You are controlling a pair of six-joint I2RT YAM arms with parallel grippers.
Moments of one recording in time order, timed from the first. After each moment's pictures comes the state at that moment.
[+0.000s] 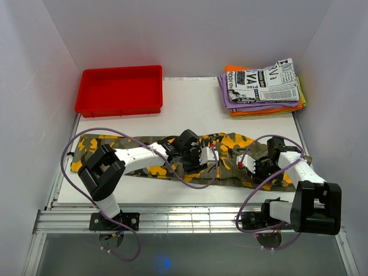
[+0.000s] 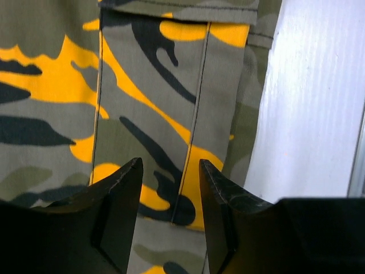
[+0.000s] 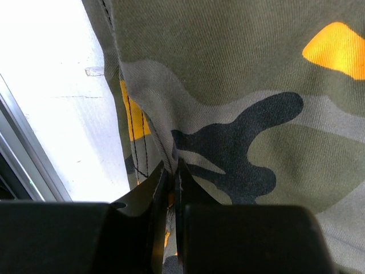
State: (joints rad) left arm -0.91 1.69 1.04 -0.27 0.36 0.54; right arm -0.03 1.22 0.60 -0.92 -0.40 -1.45
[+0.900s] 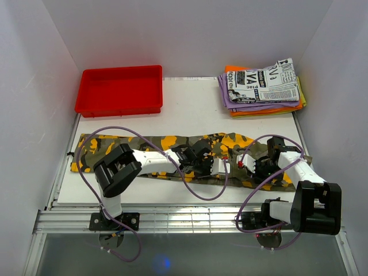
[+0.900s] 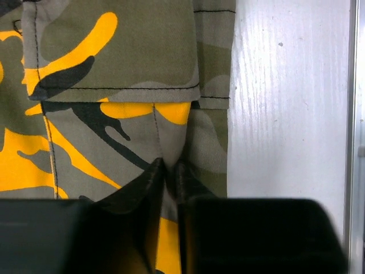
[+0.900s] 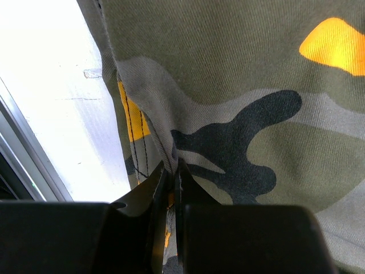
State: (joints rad) left arm -1.04 1.83 1.07 -0.12 0.35 0.56; right arm -0.03 1.22 0.60 -0.91 -0.40 -1.42
